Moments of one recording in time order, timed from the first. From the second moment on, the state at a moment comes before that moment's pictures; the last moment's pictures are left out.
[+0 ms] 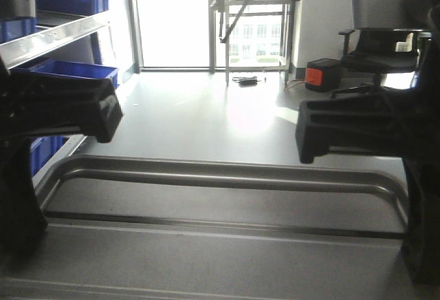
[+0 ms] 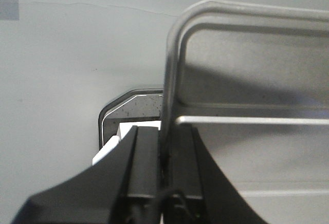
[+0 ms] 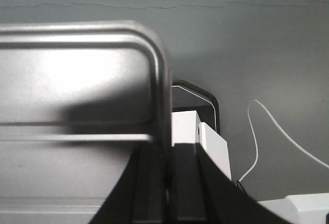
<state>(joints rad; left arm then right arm) -1.03 1.26 -0.81 0.20 0.92 -1.00 0.94 1.26 -0.79 -0.20 1.00 1.24</state>
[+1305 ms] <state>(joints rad) -1.03 1.26 -0.83 0.15 1.03 -1.00 0.95 1.26 -0.80 -0.15 1.02 1.24</state>
